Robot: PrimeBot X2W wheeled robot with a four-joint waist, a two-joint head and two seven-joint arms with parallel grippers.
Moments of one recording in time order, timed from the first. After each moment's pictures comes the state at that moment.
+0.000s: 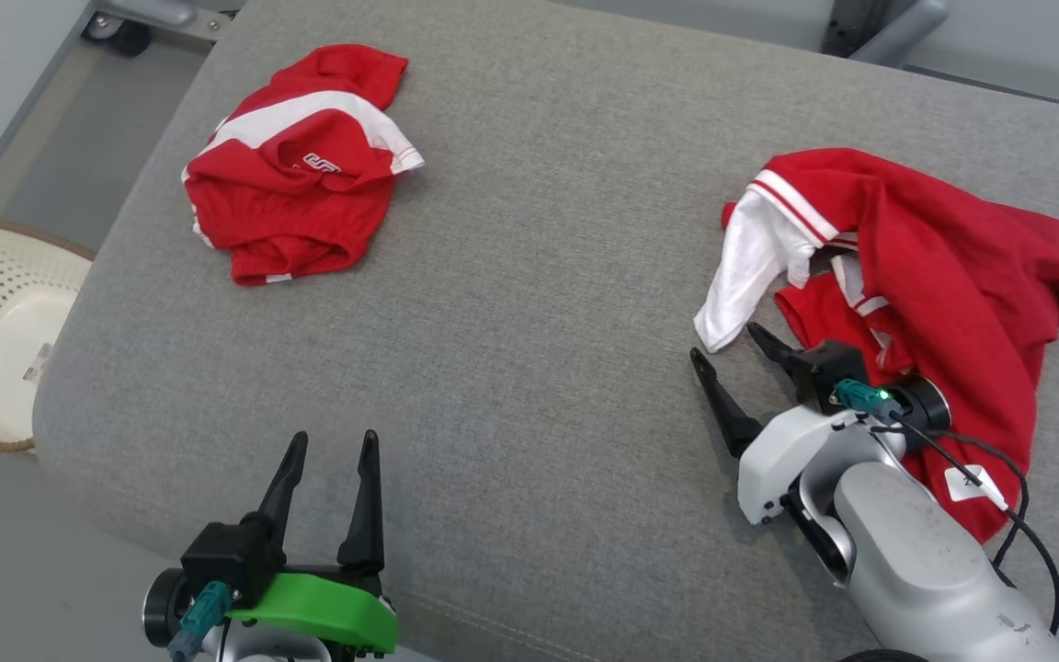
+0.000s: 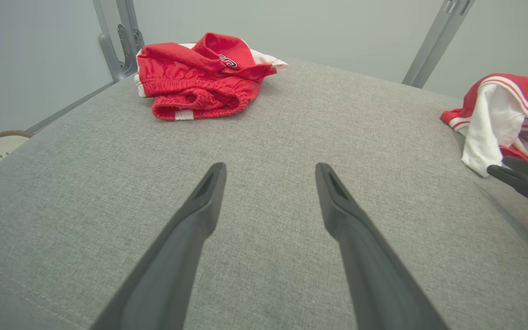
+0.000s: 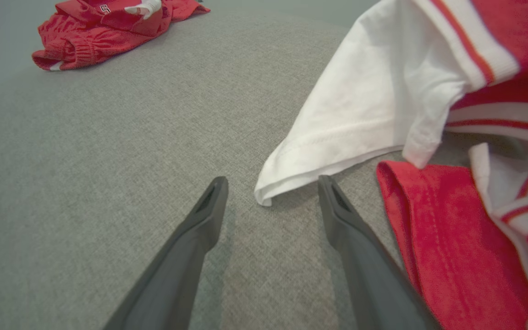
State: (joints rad) left arm -0.05 0.05 -0.20 0.23 -0.30 -0.04 -0.26; right arm -0.51 -0.14 0.40 0.75 0.21 0.13 -0.26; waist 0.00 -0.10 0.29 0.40
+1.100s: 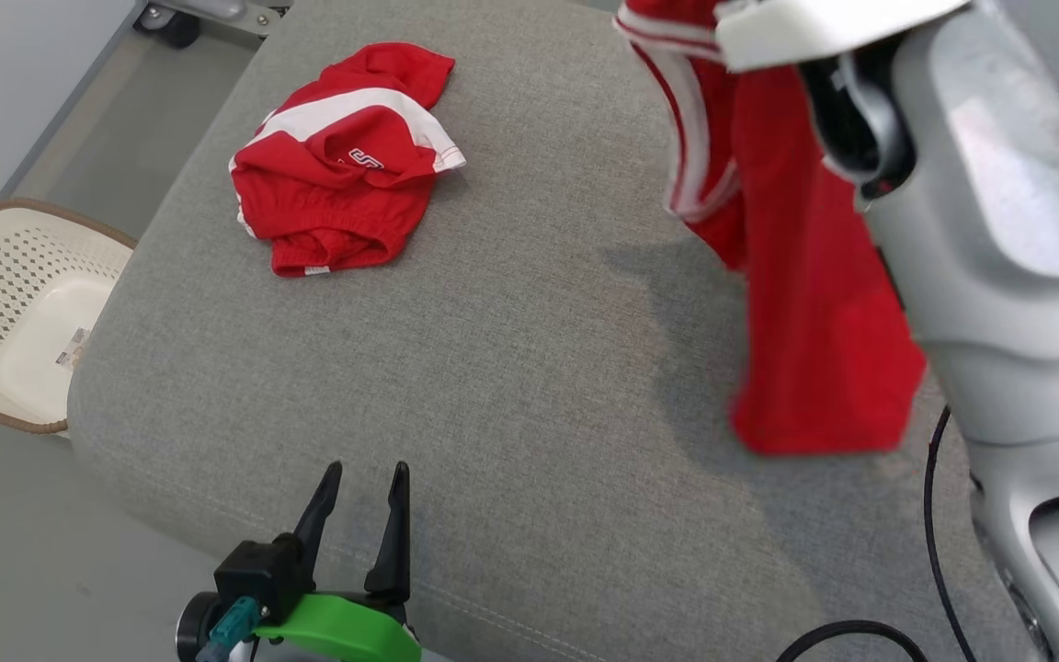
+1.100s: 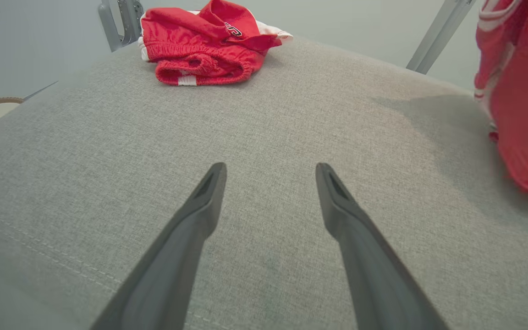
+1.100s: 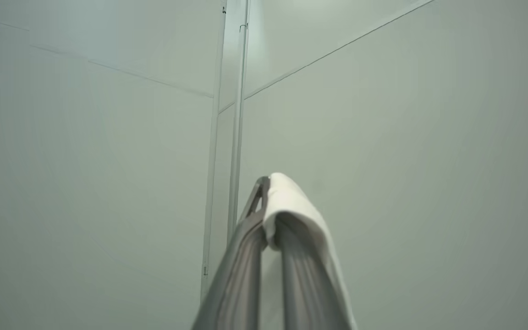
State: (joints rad) left arm -0.05 0.05 -0.26 0.29 -0.34 -0.04 -0.26; right arm -1.09 -0.11 0.33 0.35 0.29 0.13 -0.26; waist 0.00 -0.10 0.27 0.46
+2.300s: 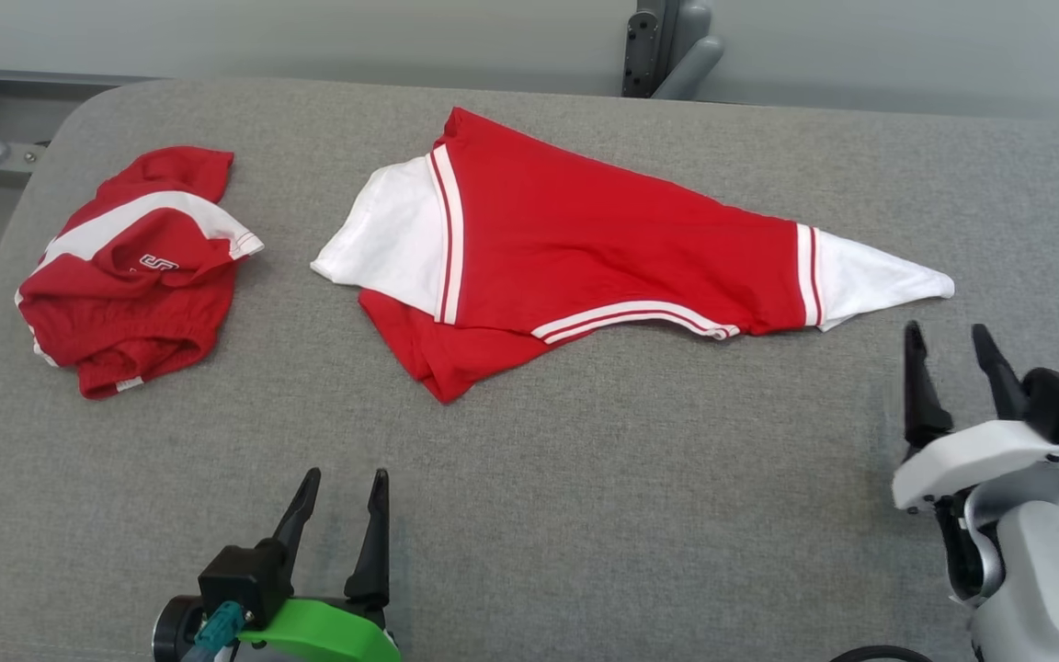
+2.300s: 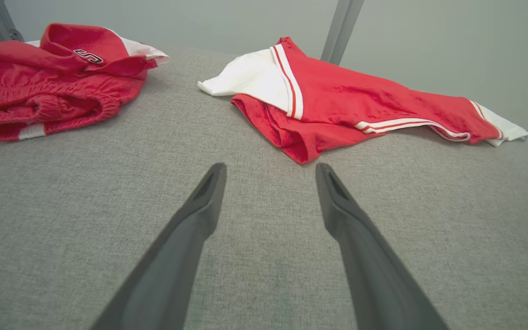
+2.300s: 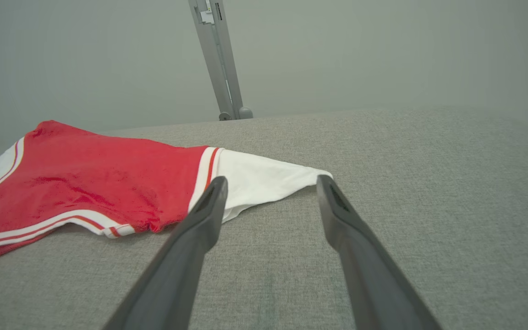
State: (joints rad) left arm -0.03 0.05 -0.20 0.30 -0.27 -0.08 -0.26; right arm -0.31 -0.16 -0.11 0.51 0.23 0.13 -0.26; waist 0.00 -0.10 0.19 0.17
